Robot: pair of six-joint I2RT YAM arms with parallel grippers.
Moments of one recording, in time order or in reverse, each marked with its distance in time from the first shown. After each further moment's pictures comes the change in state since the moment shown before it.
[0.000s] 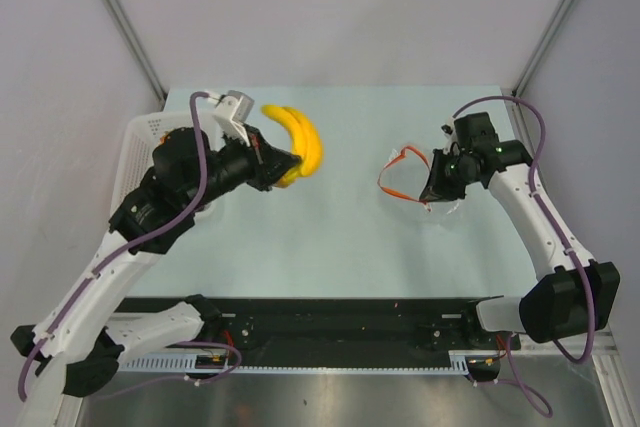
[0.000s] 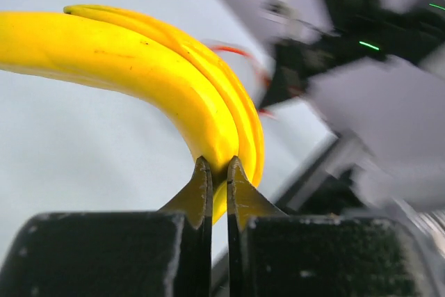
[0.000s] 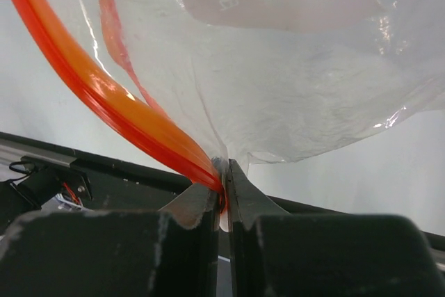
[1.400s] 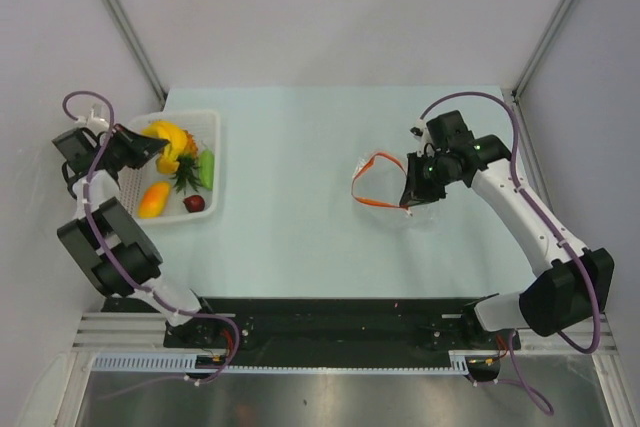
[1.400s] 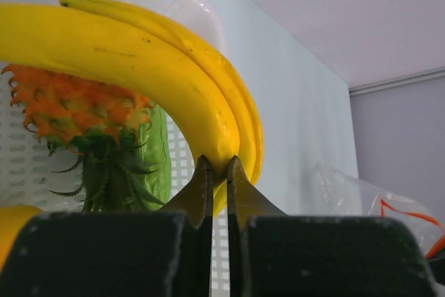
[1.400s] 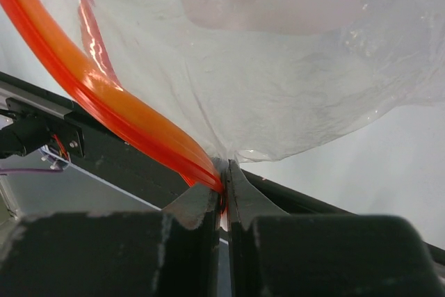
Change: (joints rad) left arm 1.348 0.632 -0.213 0.482 0.730 0.020; right arm 0.169 0.047 0.062 -0.027 -0.039 -0.037
